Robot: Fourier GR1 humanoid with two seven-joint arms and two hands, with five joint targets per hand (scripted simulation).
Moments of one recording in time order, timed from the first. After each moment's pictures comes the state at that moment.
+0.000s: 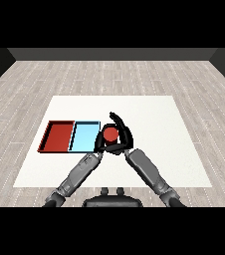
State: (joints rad) left arm -0.45 0.01 -0.53 -1.30 0.16 0.58 -0.20; right arm -0.49 -0.03 0.48 -1.40 -0.30 -0.38 -0.33
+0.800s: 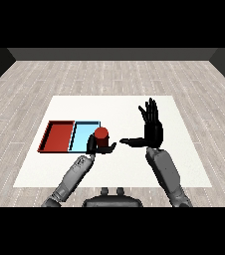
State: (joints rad) left arm -0.34 0.06 -0.45 -1.32 0.14 0.50 -0.20; right arm -0.39 -0.16 0.26 -1.76 -0.25 -0.38 -0.21
